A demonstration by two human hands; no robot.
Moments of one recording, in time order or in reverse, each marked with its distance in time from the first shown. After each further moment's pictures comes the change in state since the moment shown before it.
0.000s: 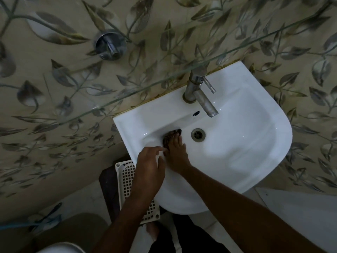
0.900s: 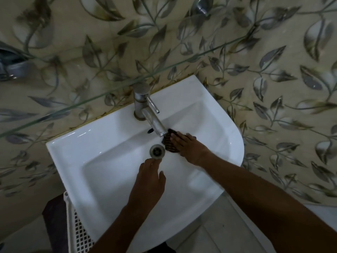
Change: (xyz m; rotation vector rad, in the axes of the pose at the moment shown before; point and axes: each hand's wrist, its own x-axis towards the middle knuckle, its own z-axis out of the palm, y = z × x) left_hand 0.031 0.073 0.121 0.057 -0.346 0.024; right_hand 0.021 0.187 -0.164 -0.985 -0.049 -0.325
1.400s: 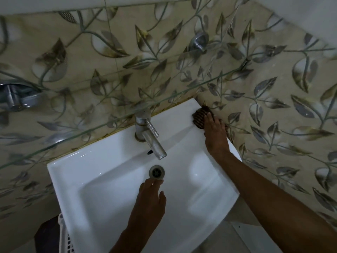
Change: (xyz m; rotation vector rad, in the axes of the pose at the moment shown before) left_hand 0.005 0.006 0.001 -0.046 0.049 -0.003; right_hand 0.001 0.101 -0.062 0.319 0.416 0.652
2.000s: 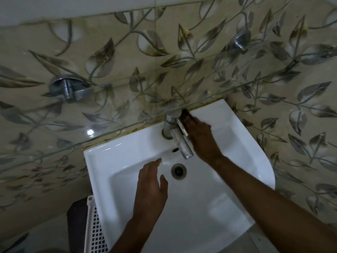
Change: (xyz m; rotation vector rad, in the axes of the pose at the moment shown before) left_hand 0.001 -0.012 -0.050 -0.132 0.351 -0.077; right_hand -0.006 -0.121 0.004 0.434 0.071 -0.421
